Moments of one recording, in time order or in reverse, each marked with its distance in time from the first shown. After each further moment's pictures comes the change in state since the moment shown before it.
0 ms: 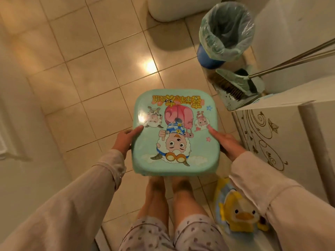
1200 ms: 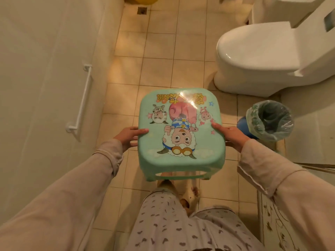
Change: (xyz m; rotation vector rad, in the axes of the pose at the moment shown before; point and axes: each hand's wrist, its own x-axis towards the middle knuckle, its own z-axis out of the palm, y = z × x) left_hand -0.097 0.051 -0.202 -0.415 0.039 0.092; right_hand -0.080 -0.206 0.182 -0.566 -0.138 -0.242
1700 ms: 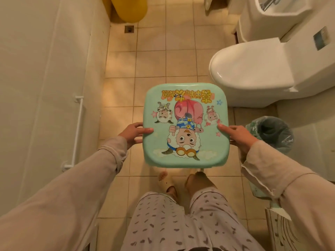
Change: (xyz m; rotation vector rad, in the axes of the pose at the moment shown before) left_hand 0.084 0.170 -0.002 0.120 -0.080 0.065; right_hand 0.069 -0.121 -0.037 0.116 0.061 -0.059
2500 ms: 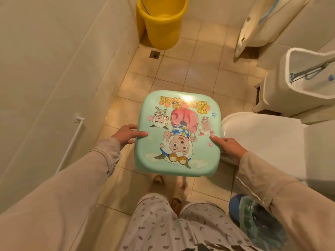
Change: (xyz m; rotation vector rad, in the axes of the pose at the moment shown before) left_hand 0.134 0.203 -0.026 -0.099 0.226 0.059; right_hand 0.194 -0.244 -0.040 -0.237 -0.116 0.004
